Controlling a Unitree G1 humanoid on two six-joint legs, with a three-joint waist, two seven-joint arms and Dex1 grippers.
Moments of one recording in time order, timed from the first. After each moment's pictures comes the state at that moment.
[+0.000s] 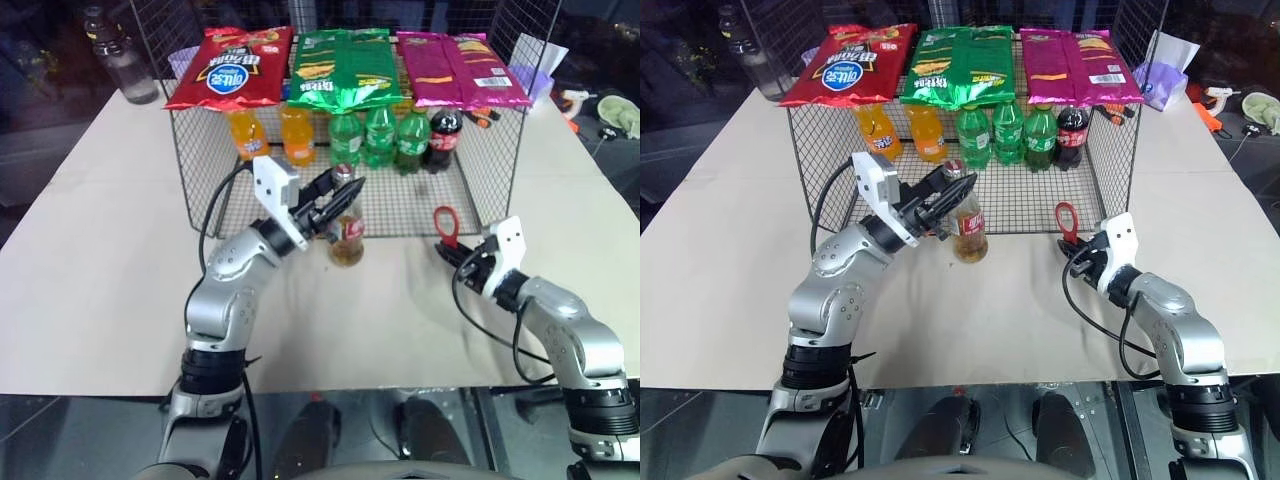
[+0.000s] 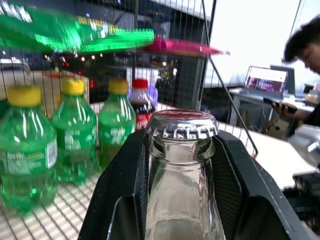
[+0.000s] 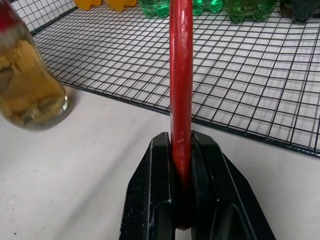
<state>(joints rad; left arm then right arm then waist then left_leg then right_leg) -0.41 0.25 0.02 -0.23 -0.44 0.32 -0.65 -0.19 -0.41 -0.07 -0.22 0.45 0.58 0.54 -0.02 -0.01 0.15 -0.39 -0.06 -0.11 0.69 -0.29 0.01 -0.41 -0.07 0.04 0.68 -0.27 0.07</state>
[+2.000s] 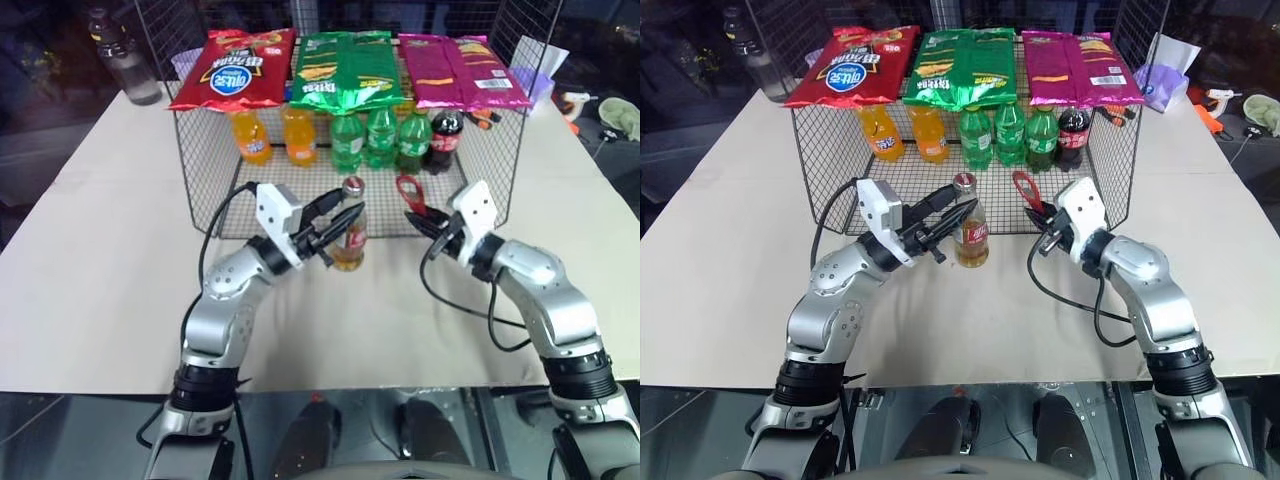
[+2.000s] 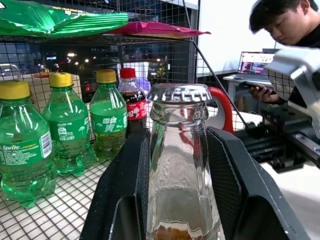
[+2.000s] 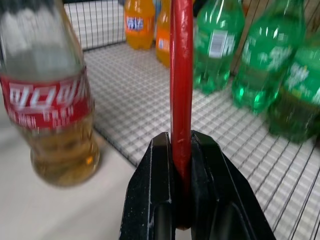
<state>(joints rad) -0.33 0.29 -0.03 -0.21 -0.39 0.18 -0.71 -0.41 -0.41 0.09 -0.22 0.27 0.41 0.59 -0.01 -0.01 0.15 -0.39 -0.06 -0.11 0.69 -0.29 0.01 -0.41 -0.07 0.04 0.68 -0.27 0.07</state>
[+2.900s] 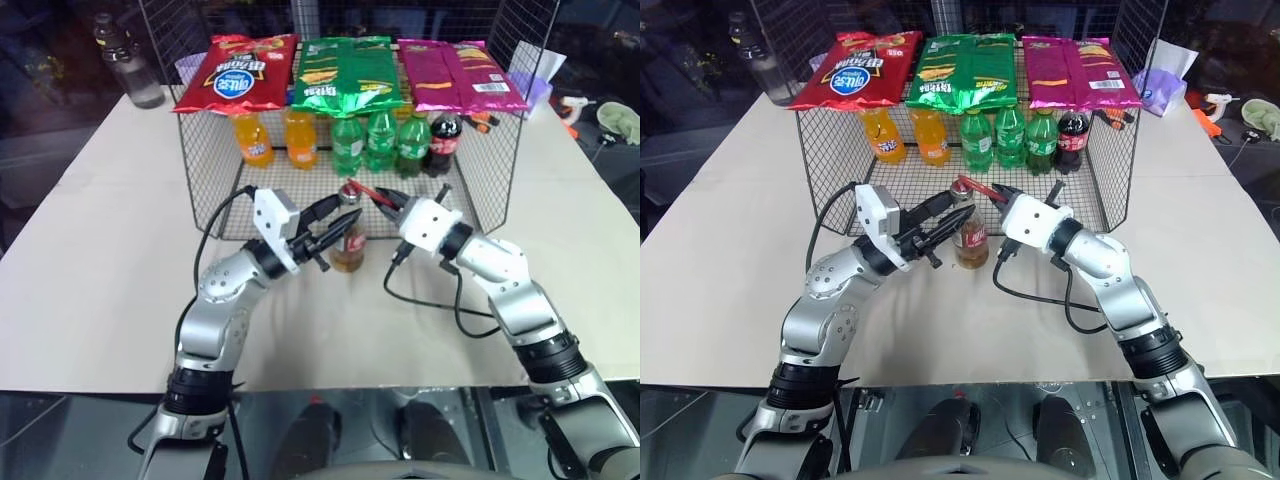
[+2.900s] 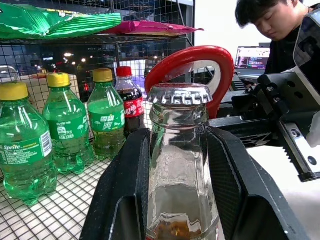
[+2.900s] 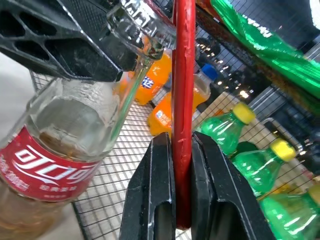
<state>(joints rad) -0.31 0.32 -0.03 -0.20 -0.39 0.16 -0.73 -0.49 -0.38 0.28 -0.06 -0.17 -0.14 0.50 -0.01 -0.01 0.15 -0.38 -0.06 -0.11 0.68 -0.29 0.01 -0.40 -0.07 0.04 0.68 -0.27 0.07</state>
